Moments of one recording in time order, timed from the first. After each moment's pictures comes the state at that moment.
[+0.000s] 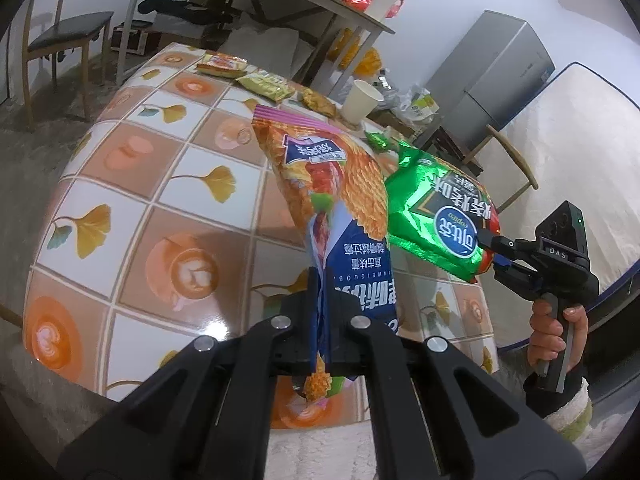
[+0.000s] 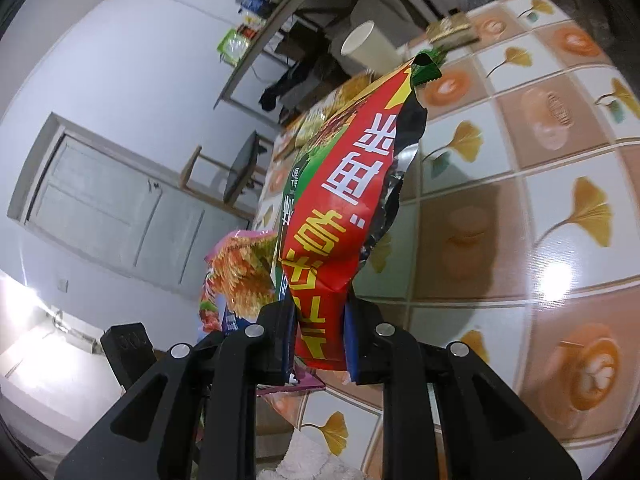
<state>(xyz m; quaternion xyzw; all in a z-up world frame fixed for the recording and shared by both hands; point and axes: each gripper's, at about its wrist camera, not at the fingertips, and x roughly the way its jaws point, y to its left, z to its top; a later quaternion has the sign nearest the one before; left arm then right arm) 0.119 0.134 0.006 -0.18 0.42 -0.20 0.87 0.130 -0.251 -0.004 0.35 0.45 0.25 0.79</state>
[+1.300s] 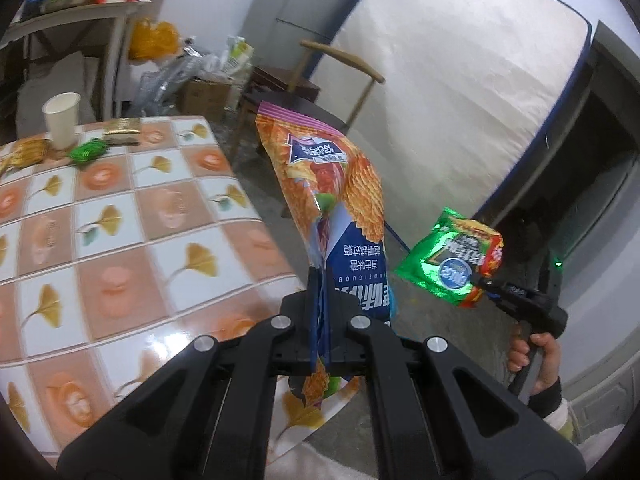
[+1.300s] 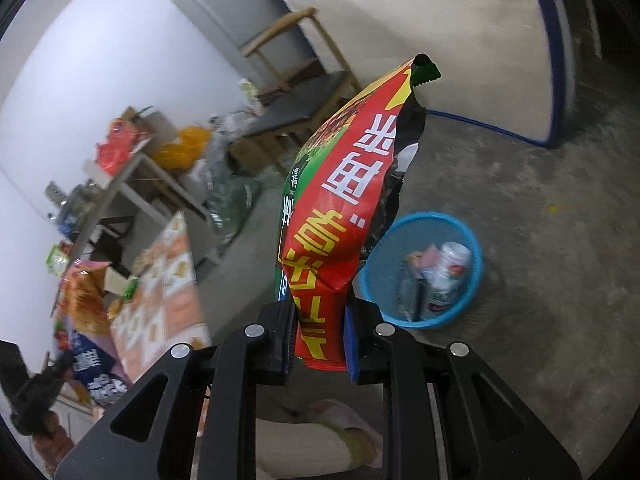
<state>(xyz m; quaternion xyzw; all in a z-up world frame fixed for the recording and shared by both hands) 0.104 -0.188 0.055 -0.03 0.39 -0.47 0.79 -0.174 -0.572 -0.019 0.38 0.28 -0.24 0.84</state>
